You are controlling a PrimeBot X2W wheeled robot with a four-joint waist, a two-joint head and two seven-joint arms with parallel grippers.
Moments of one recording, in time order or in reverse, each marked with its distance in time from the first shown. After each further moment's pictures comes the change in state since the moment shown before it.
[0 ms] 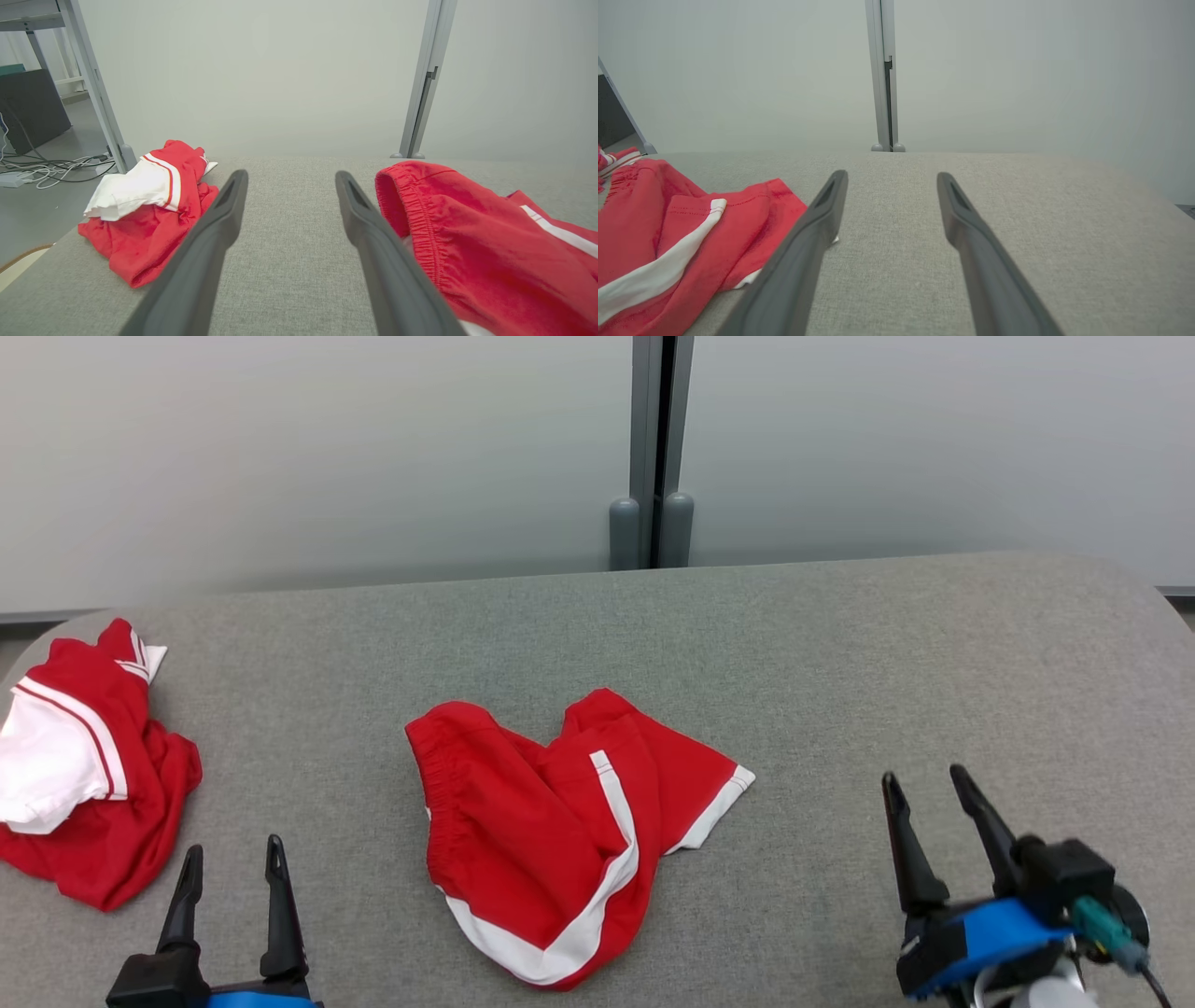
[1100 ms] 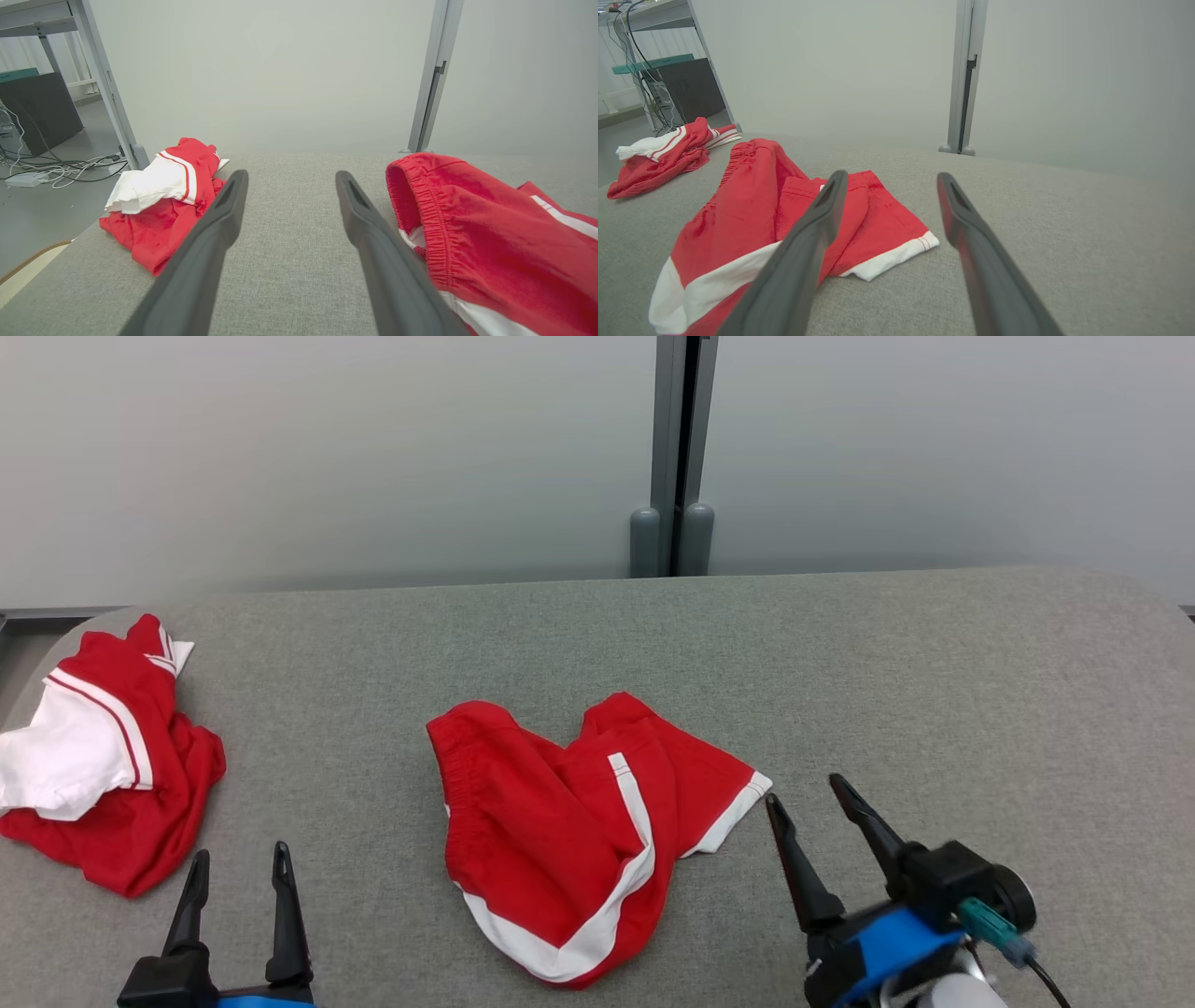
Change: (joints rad) left arm 0.011 0.000 0.000 0.011 0.026 -0.004 0.000; right arm 0.038 0.024 0.161 -0.037 -0.005 0.000 0.000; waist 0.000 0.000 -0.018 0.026
